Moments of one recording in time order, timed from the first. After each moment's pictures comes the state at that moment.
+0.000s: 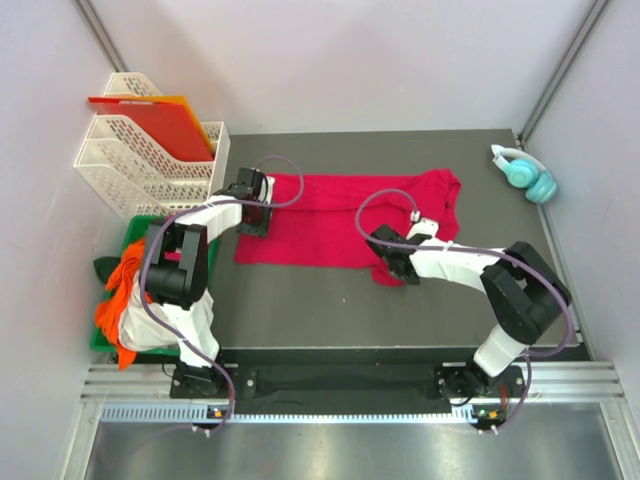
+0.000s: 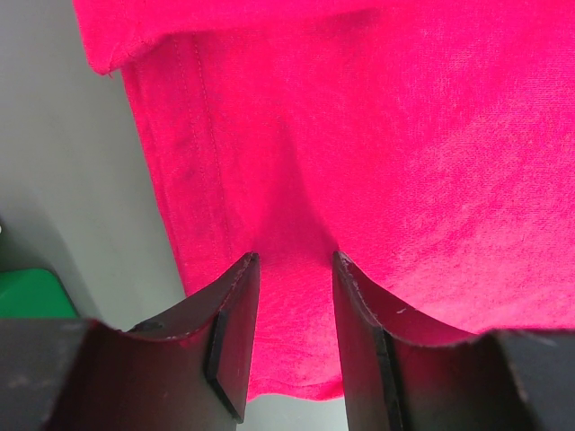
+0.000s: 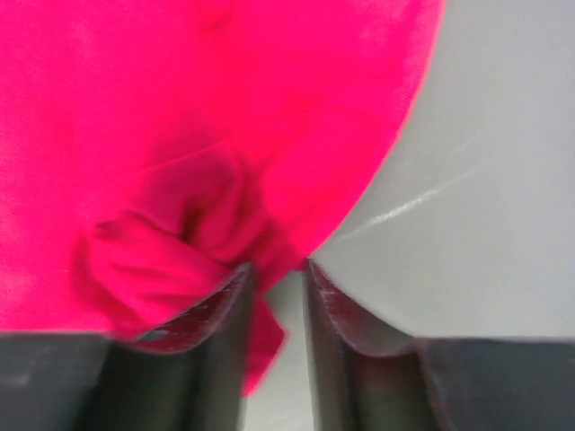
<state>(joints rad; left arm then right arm) -0.21 1.87 1.23 -0.45 -0.05 0.01 0.71 1.64 0.89 -0.60 0.64 1.09</state>
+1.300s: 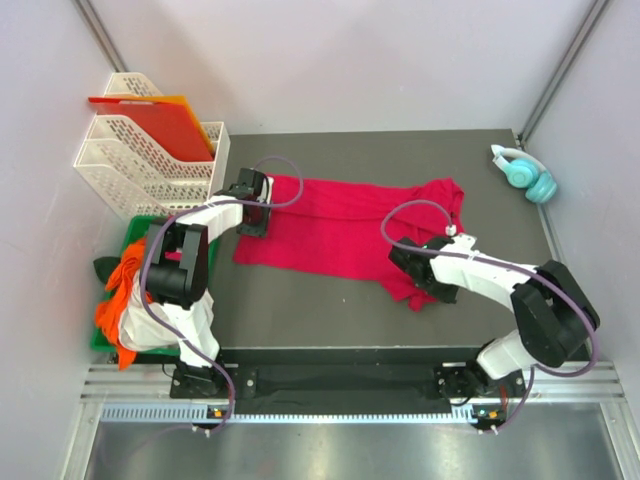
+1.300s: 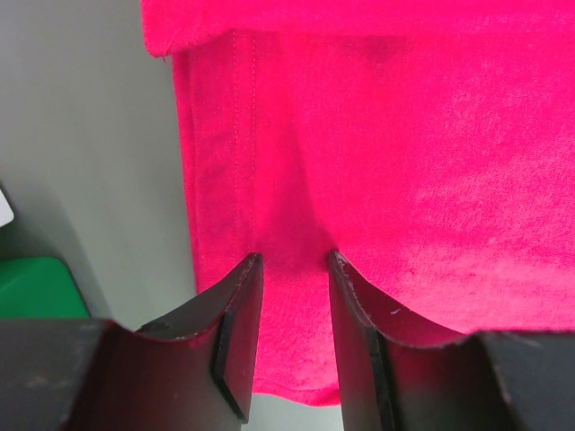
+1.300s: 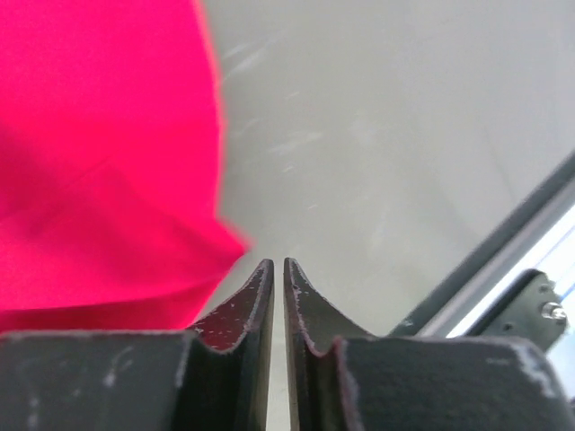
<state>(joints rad) -0.22 1.87 1.23 -0.45 -0.10 -0.02 0.67 1.47 0.83 -1.06 0.72 1.27</state>
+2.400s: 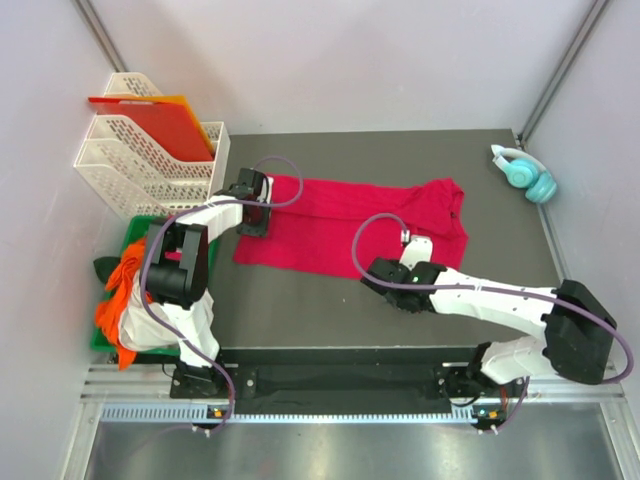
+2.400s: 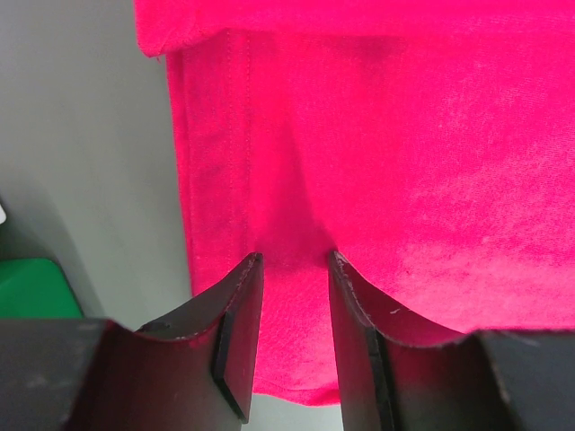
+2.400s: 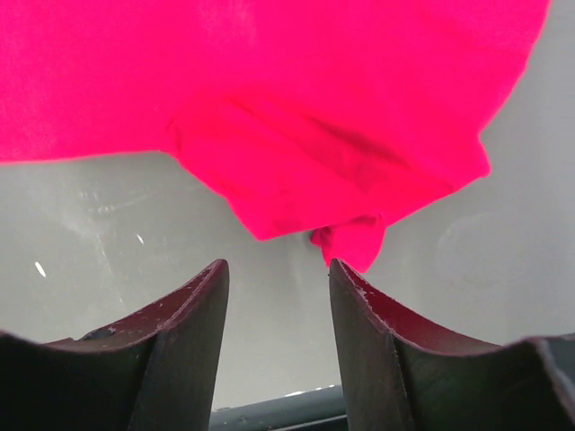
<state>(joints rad) -0.22 1.87 1.23 -0.45 -0.08 -0.02 1.01 1.33 0.82 -0.81 0.64 1.13</state>
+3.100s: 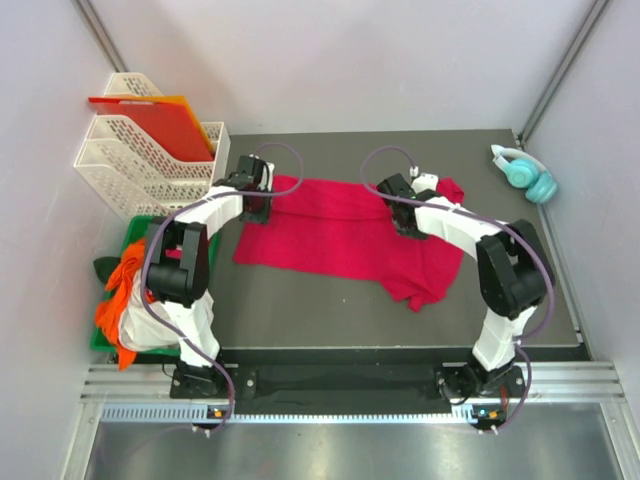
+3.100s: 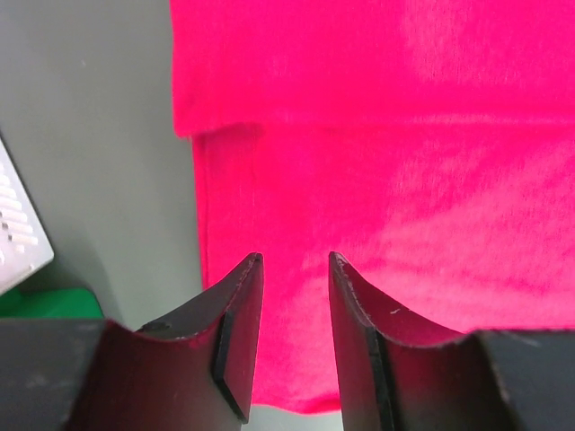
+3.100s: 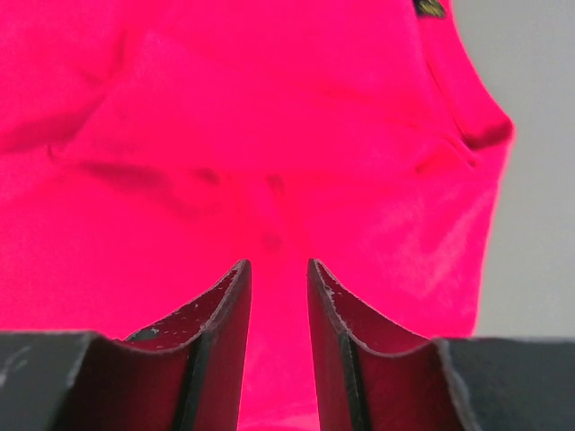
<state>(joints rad) -0.22 1.88 1.34 -0.48 -0.07 -0.02 0.51 1.78 1.24 -0.65 0.62 0.72</state>
